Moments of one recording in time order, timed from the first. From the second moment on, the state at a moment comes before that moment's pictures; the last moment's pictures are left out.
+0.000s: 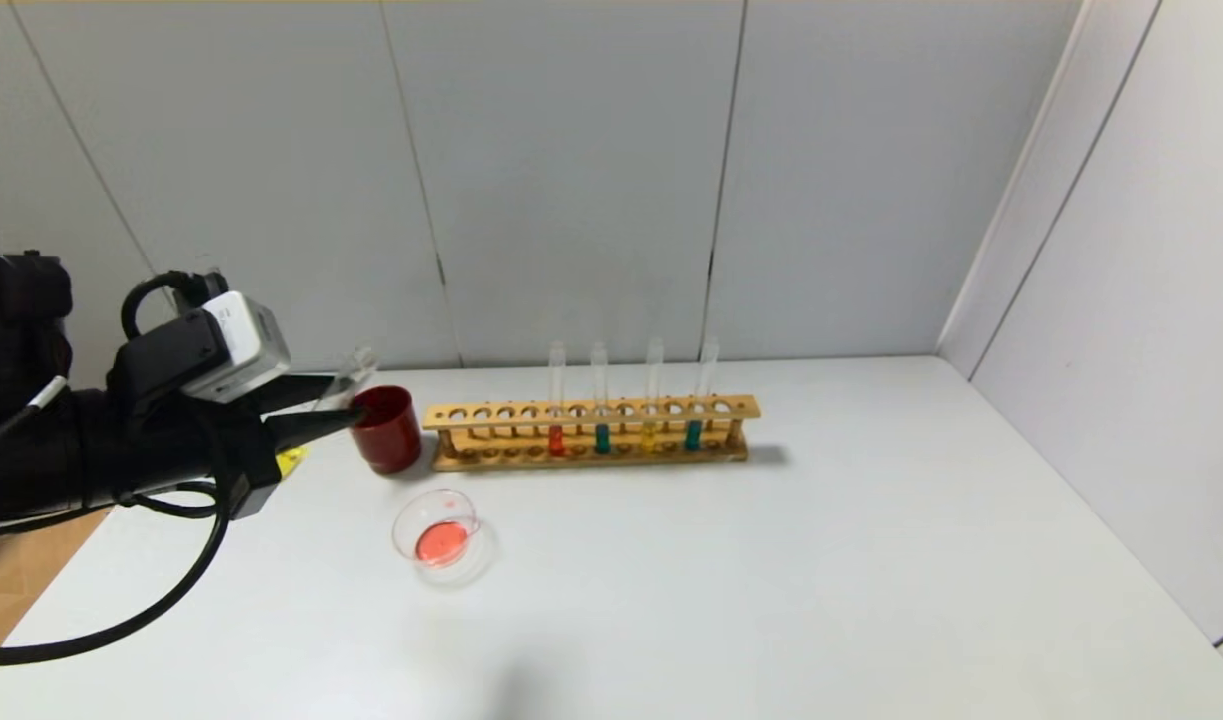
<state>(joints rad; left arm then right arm) -0.09 1.39 -0.72 -0.30 -0.52 0.83 0.00 0.00 0.00 0.00 0.00 0.00</state>
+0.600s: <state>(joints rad) -0.02 1.51 -0.81 -0.25 -0.60 1.13 0.00 0.00 0.00 0.00 0.00 0.00</state>
